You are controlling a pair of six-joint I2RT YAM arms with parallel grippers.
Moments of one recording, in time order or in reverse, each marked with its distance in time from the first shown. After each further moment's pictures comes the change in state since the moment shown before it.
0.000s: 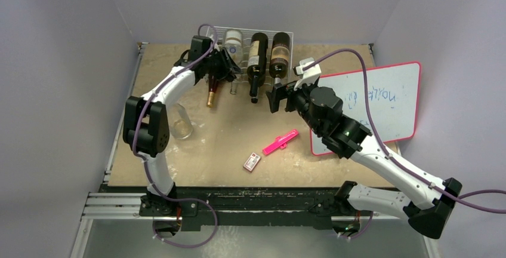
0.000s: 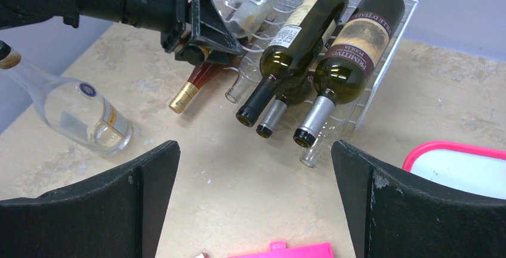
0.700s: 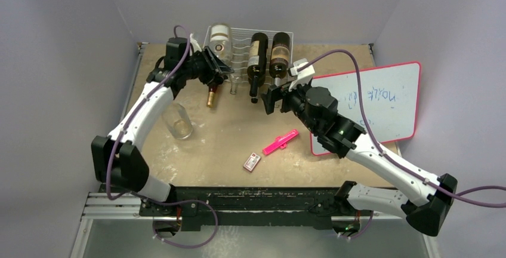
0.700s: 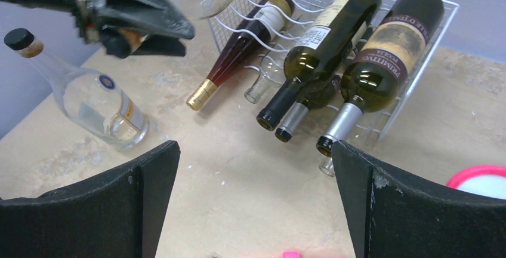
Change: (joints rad) left arm 0.025 -0.385 -0.170 -0.091 0.046 -0.132; right arm 0.000 0.034 -0.024 0.064 -0.066 0.002
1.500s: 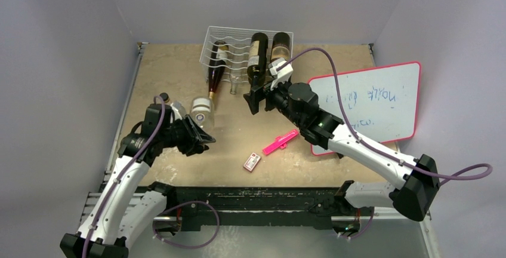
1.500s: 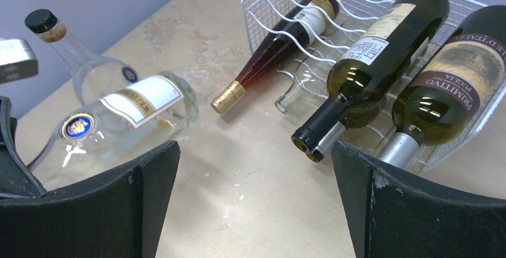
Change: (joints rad) left arm -0.001 -0.706 -0.541 -0.475 -0.005 -0.072; right arm 0.000 0.168 -0.002 0.174 -0.133 -0.028
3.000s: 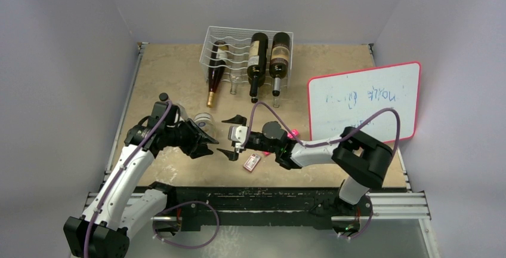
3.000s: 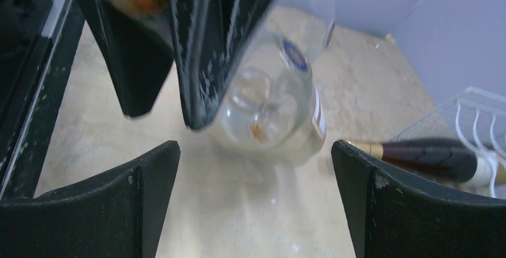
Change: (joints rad) left arm 0.000 0.087 -0.018 -0.082 0.048 -0.230; right arm 0.186 0.408 -0.354 0.844 -0.514 -0.537
